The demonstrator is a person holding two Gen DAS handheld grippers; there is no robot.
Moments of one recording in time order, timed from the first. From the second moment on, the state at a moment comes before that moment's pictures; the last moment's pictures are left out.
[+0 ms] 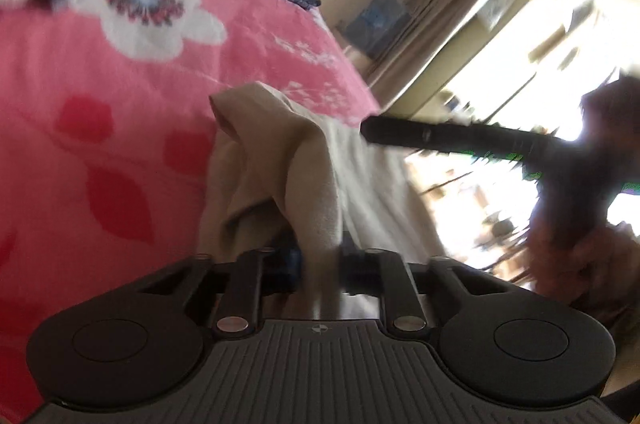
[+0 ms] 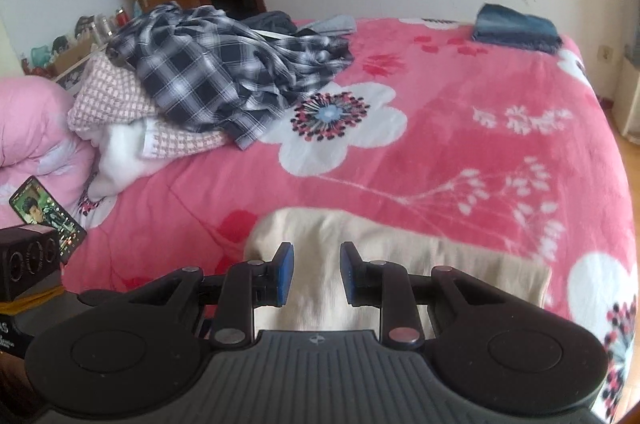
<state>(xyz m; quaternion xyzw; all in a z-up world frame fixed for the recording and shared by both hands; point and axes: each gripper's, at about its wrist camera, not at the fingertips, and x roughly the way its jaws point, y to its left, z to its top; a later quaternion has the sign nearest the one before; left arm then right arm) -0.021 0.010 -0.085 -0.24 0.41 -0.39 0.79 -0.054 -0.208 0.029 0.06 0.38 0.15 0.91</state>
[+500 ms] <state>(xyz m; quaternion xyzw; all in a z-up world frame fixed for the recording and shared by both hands) -0.040 0.078 -0.078 -0.27 0.41 -0.35 0.80 -0.080 -0.233 0.020 0.13 0.38 0.13 0.91</state>
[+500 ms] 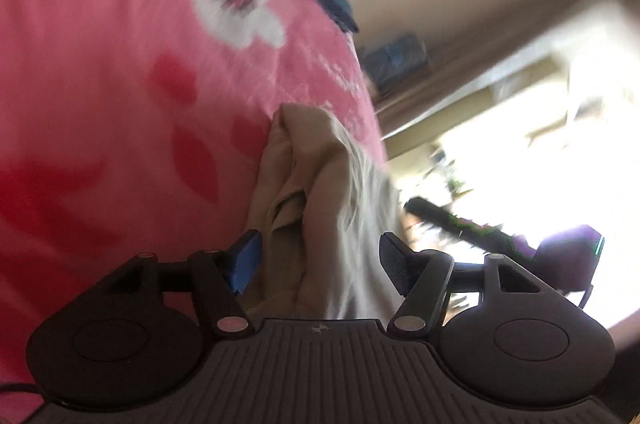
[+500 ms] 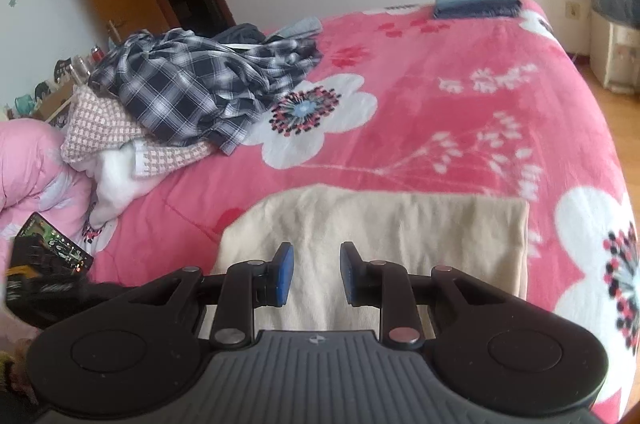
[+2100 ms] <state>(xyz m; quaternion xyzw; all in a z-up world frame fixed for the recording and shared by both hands) 0.050 -0.011 -0.056 -0.06 0.41 -0.38 0.83 -0.085 -0.243 -0.001 0.18 0.40 0.10 0.89</state>
